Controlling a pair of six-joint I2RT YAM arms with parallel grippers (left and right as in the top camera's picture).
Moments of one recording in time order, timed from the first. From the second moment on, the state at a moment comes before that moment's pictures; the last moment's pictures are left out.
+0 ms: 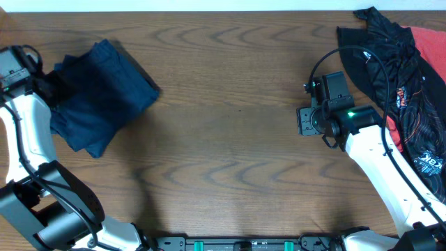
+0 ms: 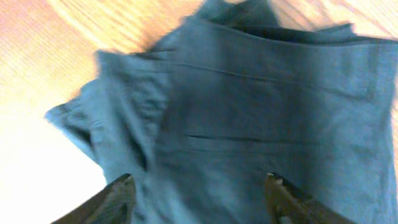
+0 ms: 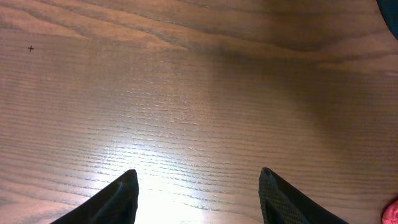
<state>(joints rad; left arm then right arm) 0.53 1.74 1.41 -0.66 0.03 -0.21 0.26 1.43 1.04 -0.75 0.09 0.15</state>
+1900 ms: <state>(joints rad) -0.05 0.60 0.89 -0.94 0.12 -0.12 0.06 0.47 0.86 -0.93 -0.02 0.17</state>
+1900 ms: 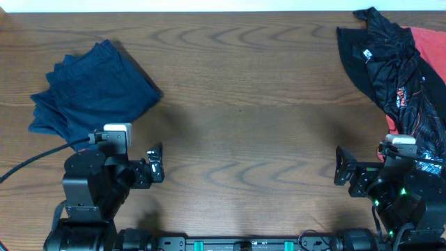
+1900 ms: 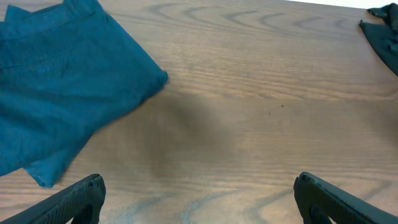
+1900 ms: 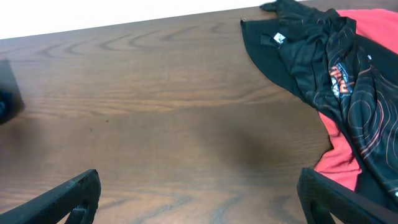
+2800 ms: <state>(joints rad) -0.05 0.60 0.89 -0.96 0.12 -0.12 0.06 0.20 0.49 -0.55 -0.01 0.06</state>
